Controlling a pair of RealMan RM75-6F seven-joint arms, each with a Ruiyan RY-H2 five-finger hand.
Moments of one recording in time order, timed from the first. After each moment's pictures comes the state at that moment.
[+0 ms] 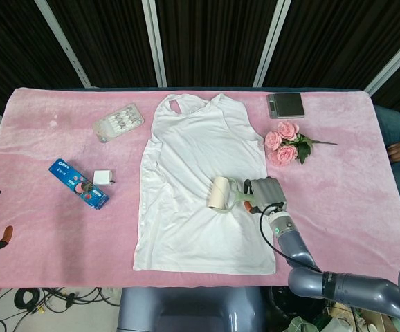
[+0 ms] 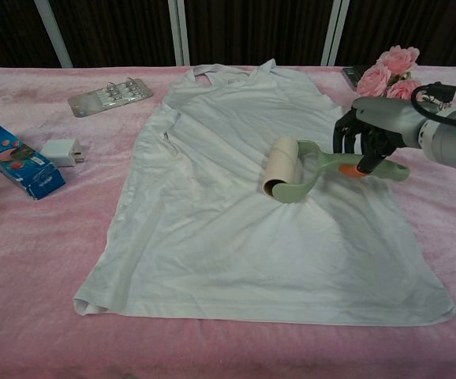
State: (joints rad) left arm -0.08 -1.10 -0.11 -1.76 1.26 1.45 0.15; right arm 0.83 -1.49 0.17 -1.60 -0.62 0.98 -0.54
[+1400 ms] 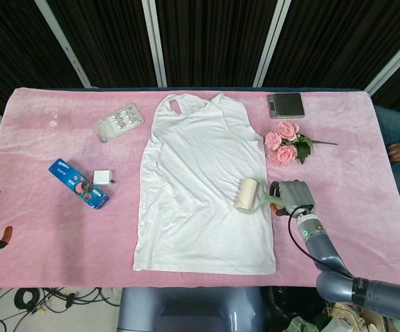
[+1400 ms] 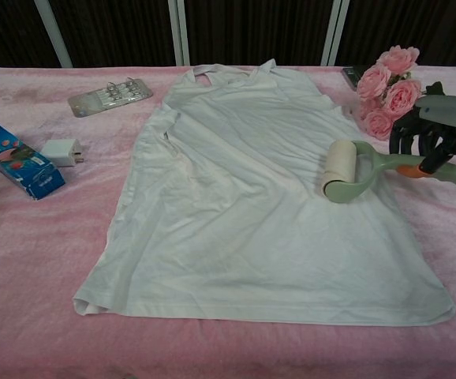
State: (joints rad) left arm -0.08 -1.10 -0.11 -1.76 1.26 1.45 0.15; right arm 0.75 -1.34 0.13 -1.63 -0.67 0.91 -0.42
